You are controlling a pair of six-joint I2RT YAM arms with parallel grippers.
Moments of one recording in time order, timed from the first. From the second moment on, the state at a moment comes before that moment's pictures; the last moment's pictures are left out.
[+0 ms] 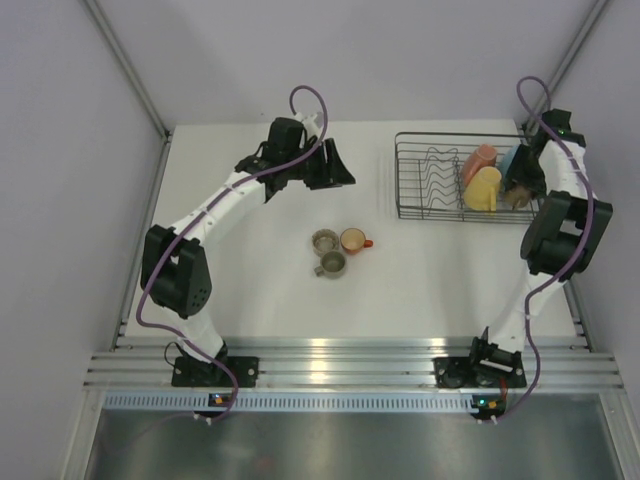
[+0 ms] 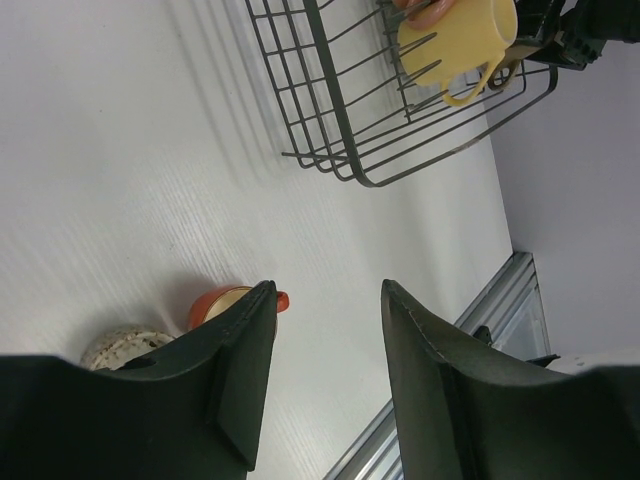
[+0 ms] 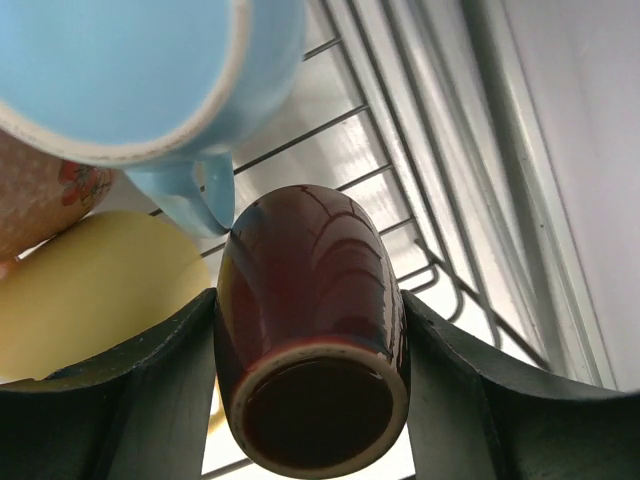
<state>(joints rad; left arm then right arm) -0.48 1.76 1.52 -0.32 0.46 -0.60 -0.31 2.03 1.79 -0.86 0.13 0.14</state>
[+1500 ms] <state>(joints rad) -0.47 1.69 1.46 -0.32 0.47 -0.60 -0.27 2.02 1.62 -0.70 0.19 0.16</state>
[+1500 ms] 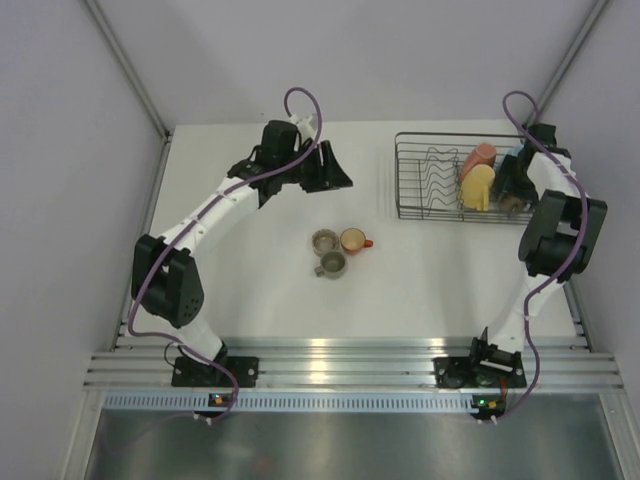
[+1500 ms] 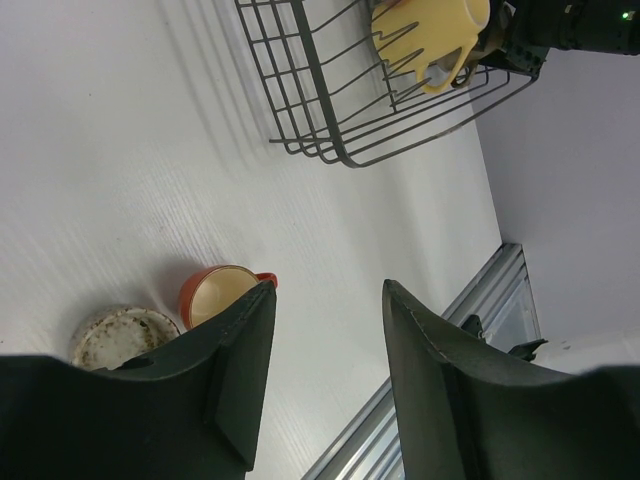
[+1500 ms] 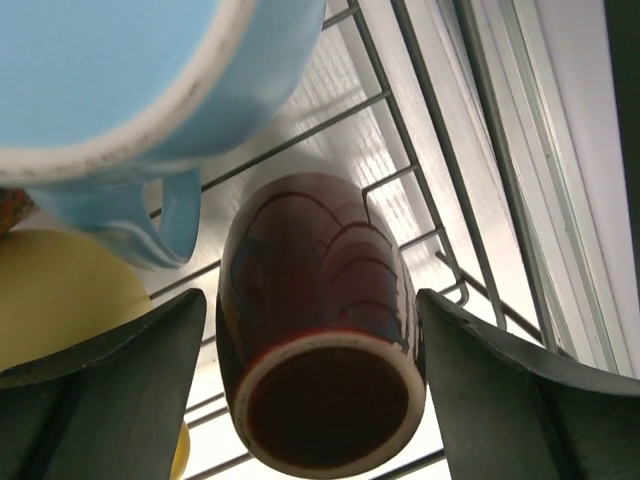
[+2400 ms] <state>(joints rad) -0.47 1.65 1.44 -0.38 0.38 -0.51 -0.29 1.71 1.62 -0.73 0.17 0.13</state>
